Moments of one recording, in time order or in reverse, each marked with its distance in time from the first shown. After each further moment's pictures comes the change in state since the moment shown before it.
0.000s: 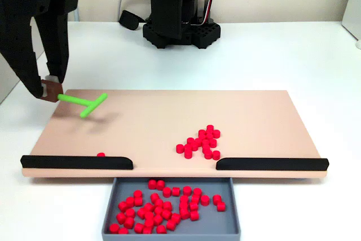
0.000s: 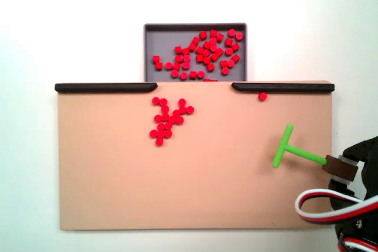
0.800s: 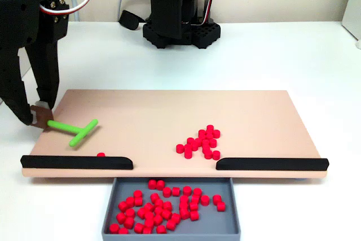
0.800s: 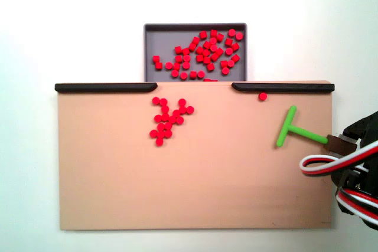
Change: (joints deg) arm 0.0 -10.2 -9.0 -1.1 0.0
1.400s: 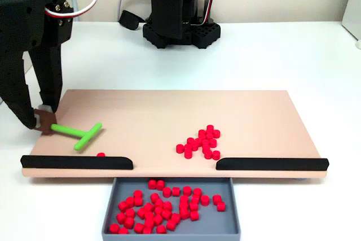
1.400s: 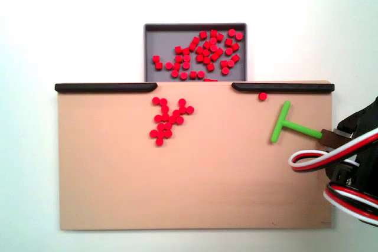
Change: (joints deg) arm -1.2 -0.4 0.0 -0.8 0.0
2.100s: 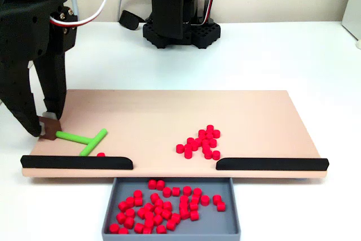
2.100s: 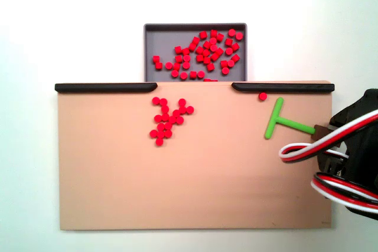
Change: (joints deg) arm -1.1 -1.7 -1.2 -0.3 -0.1
